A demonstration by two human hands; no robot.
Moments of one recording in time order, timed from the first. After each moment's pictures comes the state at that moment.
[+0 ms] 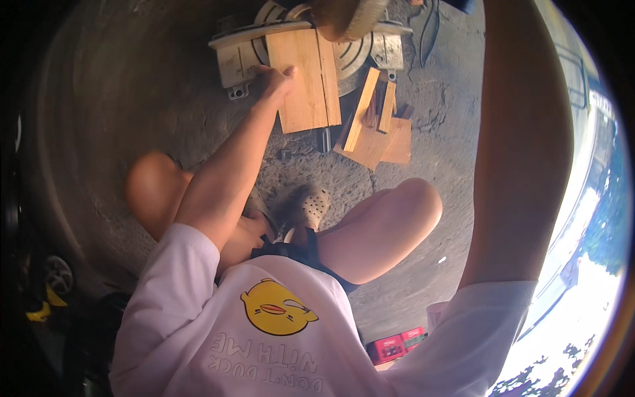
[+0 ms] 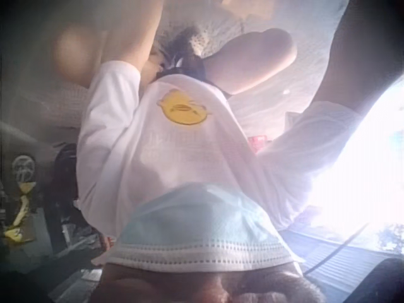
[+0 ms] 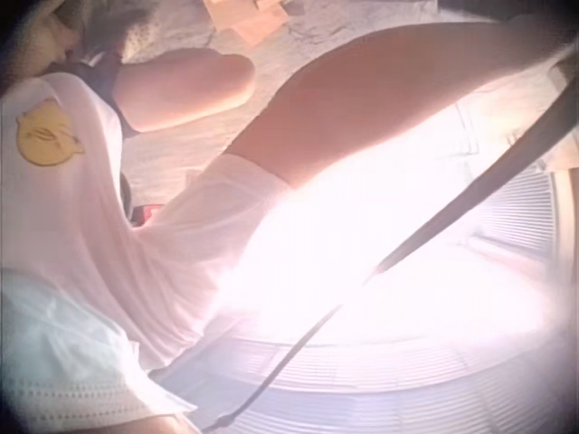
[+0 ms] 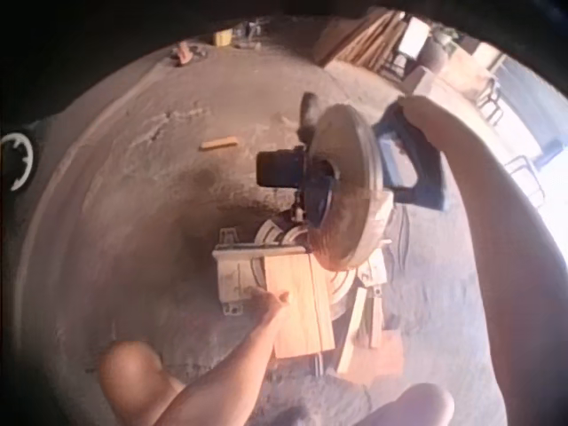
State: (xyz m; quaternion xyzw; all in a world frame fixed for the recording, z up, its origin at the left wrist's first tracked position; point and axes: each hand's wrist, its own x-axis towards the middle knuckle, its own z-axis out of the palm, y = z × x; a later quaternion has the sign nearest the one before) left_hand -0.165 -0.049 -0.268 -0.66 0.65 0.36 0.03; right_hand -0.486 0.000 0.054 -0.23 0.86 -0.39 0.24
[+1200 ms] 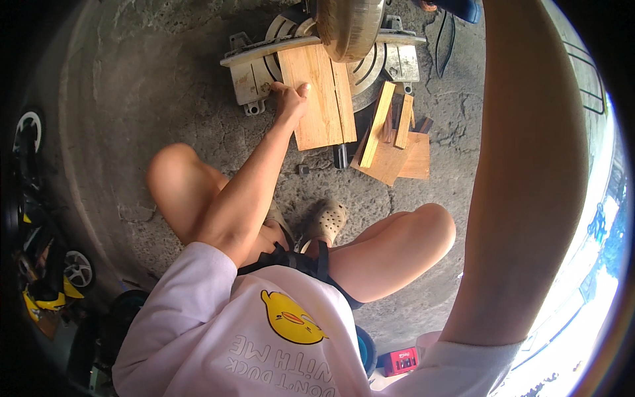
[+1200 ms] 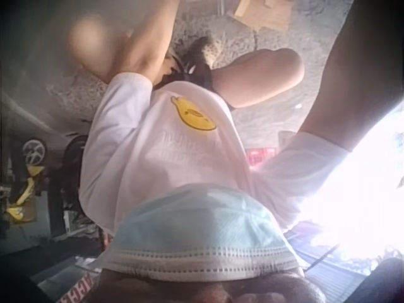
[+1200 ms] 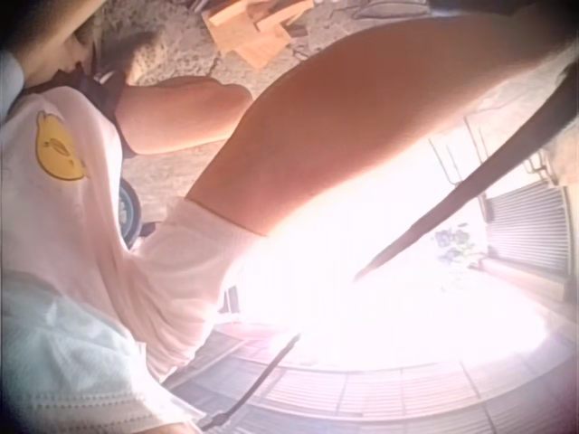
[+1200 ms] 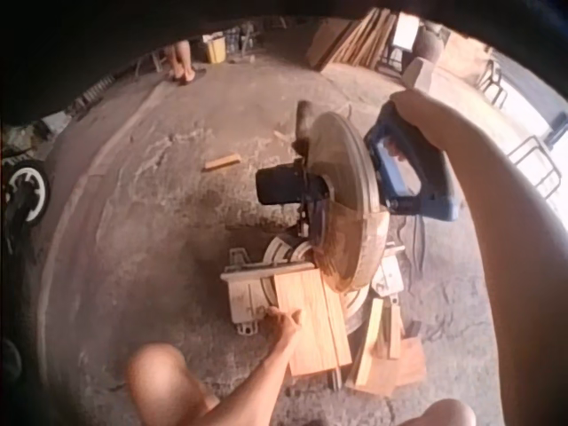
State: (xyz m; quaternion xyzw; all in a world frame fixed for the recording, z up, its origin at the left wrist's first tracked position) left_hand -0.181 -0.032 -0.234 -0.61 0.59 0.53 -0.03; right_hand -0.469 -0.103 0.065 -0.30 0.85 -0.35 0.26
